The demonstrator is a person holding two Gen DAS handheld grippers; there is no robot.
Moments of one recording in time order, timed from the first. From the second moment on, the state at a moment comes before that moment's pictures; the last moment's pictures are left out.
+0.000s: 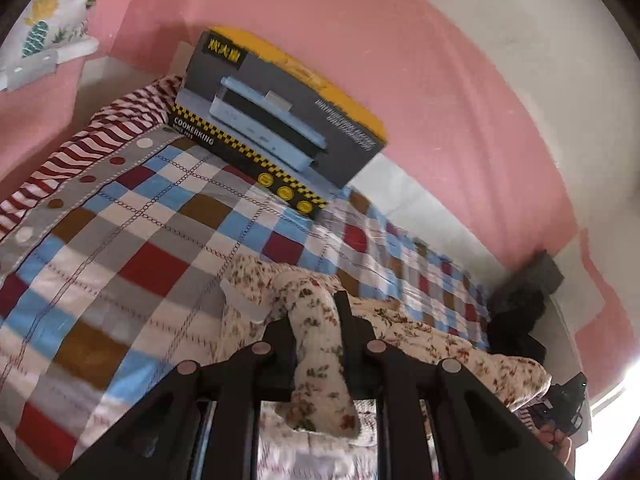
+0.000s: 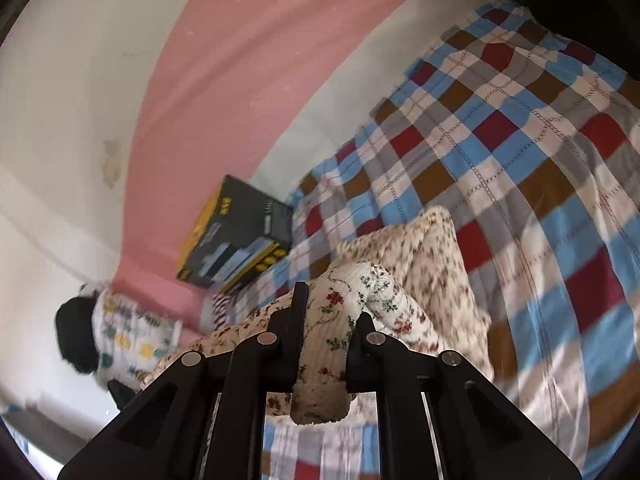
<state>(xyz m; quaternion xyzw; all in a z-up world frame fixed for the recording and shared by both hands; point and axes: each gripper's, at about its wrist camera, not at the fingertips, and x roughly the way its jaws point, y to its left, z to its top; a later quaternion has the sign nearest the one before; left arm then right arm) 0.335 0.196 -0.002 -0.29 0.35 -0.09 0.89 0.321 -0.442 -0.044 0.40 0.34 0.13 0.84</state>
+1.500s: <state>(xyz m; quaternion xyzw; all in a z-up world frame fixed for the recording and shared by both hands) 0.445 0.113 -0.153 -0.11 0.42 -0.06 0.90 0.436 -0.373 -0.171 0.10 0.44 0.00 0.89</state>
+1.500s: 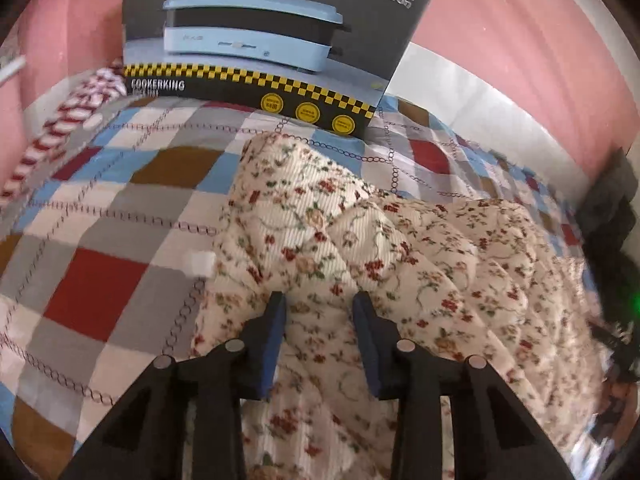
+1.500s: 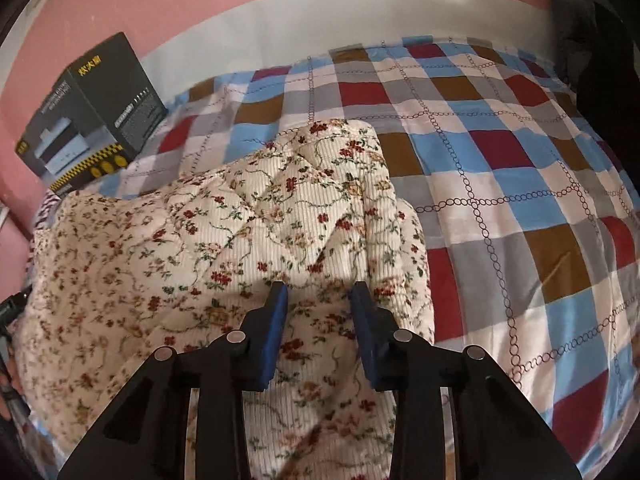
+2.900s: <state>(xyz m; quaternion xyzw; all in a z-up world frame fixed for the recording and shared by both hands) 0.378 0.192 -0.162 -0.22 0.46 -0.06 0.86 0.349 -0.426 -0.182 0.25 0.46 0.06 0.85</state>
